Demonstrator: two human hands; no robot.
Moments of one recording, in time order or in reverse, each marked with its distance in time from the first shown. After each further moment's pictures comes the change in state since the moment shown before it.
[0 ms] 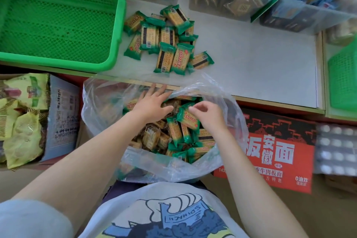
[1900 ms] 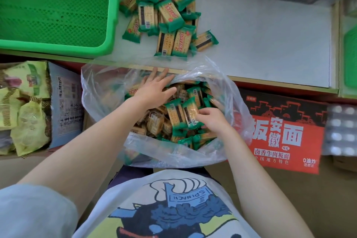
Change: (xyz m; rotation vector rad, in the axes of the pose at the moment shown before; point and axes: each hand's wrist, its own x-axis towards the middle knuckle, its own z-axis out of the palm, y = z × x) left_hand 0.001 -0.006 0.007 -0.045 0.015 0.012; right_hand -0.007 0.062 0.023 0.065 -0.217 0.255
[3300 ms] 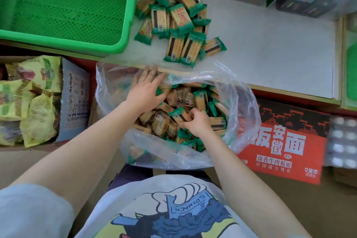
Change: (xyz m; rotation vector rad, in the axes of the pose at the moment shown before) left_hand -0.022 -0.040 0.000 0.156 0.239 -0.001; right_hand 0.011 -0.019 0.060 -0.454 0.112 -0.102
